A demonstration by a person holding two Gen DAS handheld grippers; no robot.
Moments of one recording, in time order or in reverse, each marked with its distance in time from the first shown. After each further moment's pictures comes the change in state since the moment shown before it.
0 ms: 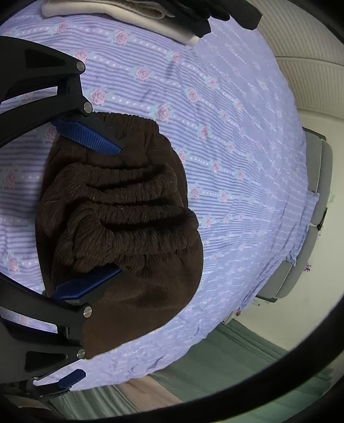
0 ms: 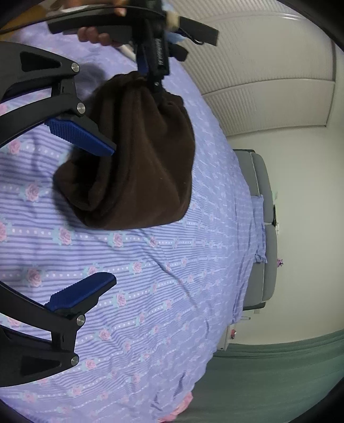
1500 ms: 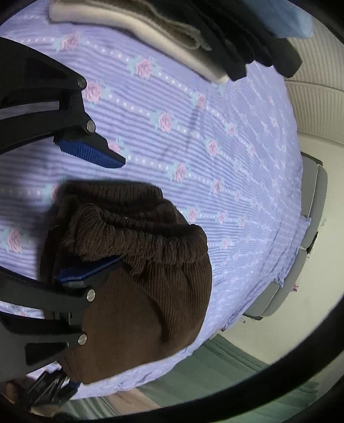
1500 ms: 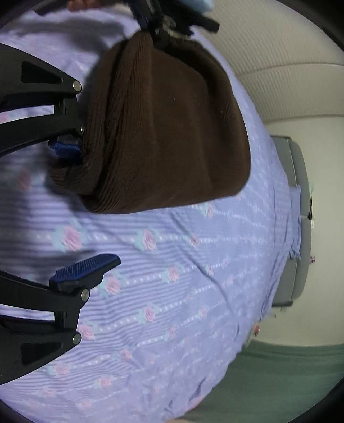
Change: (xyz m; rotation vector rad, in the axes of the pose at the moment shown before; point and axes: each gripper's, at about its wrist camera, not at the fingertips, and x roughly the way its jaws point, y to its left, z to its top) left arm -0.010 0.057 -0.035 -0.077 -0.054 0.070; right arm 0.057 0.010 -0.009 0.005 0.208 -0.055
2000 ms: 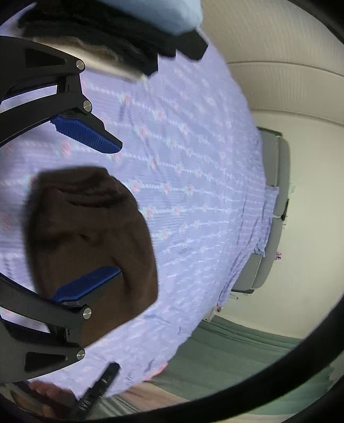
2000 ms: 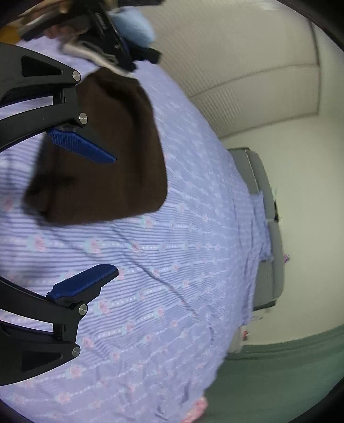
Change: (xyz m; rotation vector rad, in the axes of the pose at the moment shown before) left arm -0.048 -0.044 0.045 0.154 -0.133 -0.044; right arm -0.039 -0.034 0.055 0.164 -0.175 0.157
